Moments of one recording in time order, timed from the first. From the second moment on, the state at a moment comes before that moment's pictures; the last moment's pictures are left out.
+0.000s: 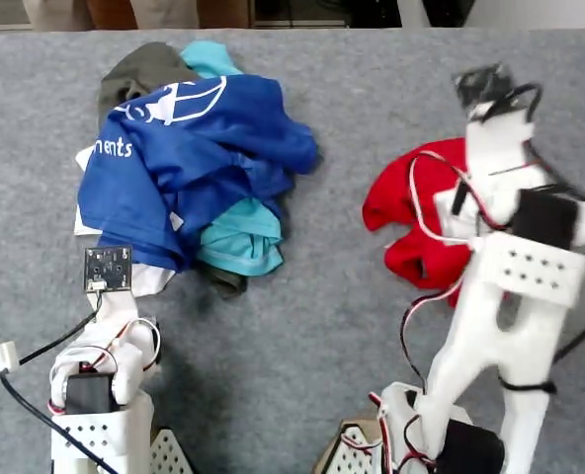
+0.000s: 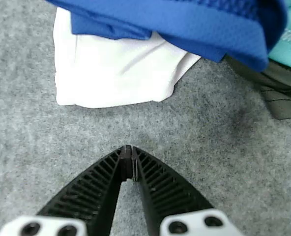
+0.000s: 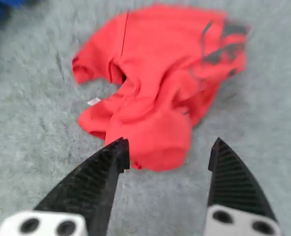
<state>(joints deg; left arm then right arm) -7.2 -103.8 96.2 71.7 -8.8 13.8 -27.2 16.6 81.5 20.4</state>
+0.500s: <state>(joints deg) -7.2 -103.9 91.9 71.7 -10.4 15.1 -27.1 58.8 37.8 22.1</state>
